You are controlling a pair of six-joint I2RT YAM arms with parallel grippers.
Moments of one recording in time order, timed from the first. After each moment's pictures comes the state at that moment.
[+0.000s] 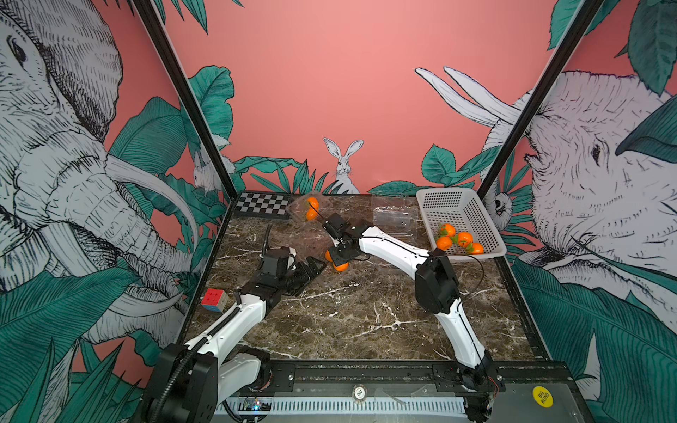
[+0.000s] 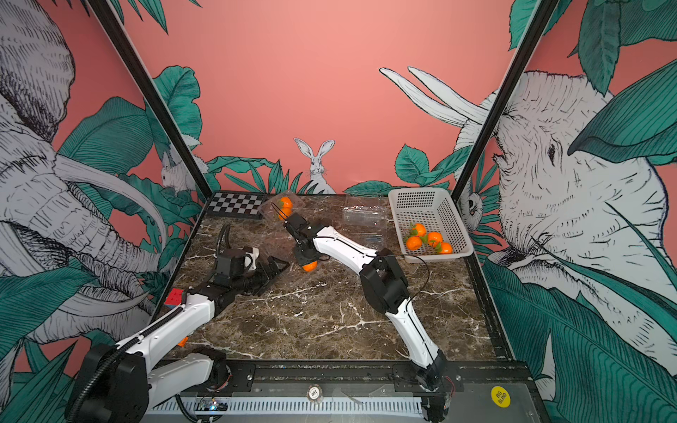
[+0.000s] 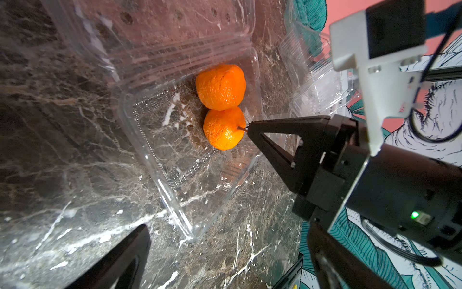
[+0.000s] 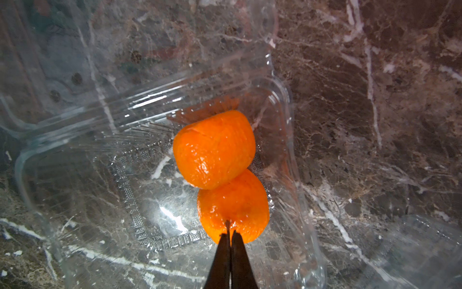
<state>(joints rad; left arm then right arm) -0.31 1.09 0.51 -0.11 0.45 -0.95 0.84 2.29 2.06 -0.98 0.08 0.31</state>
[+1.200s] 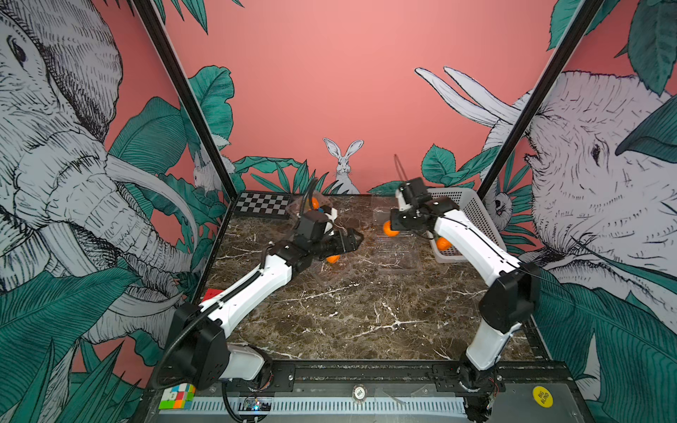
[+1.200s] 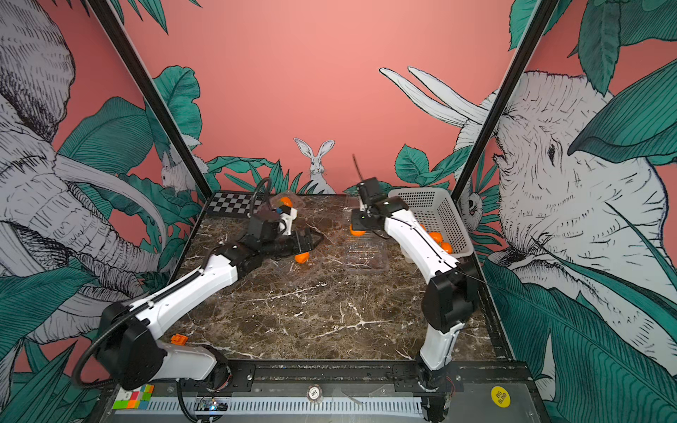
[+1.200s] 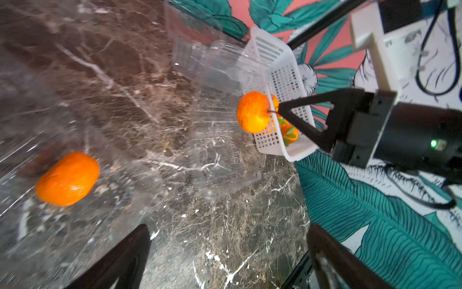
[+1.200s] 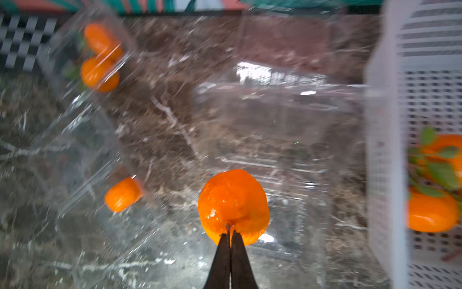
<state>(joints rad) -0.66 1.45 1.19 -0.29 0.28 -0.68 0.36 1.72 1.65 -0.84 0.03 0.34</state>
